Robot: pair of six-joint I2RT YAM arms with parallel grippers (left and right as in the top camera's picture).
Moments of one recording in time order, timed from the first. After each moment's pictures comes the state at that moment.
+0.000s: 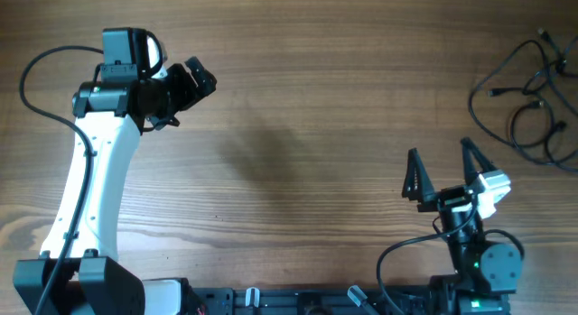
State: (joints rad) left arm 0.02 1.53 1.33 -0.83 0.29 -0.54; right arm 0.04 0.10 0.07 0.25 -0.17 0.21
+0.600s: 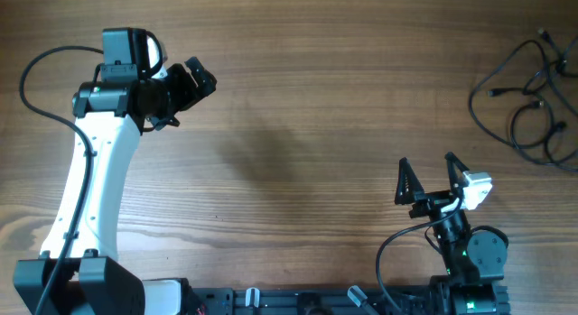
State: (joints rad) left arm 0.02 1.53 1.33 -0.83 0.29 -0.54; right arm 0.04 0.02 0.01 0.00 -0.15 0.25
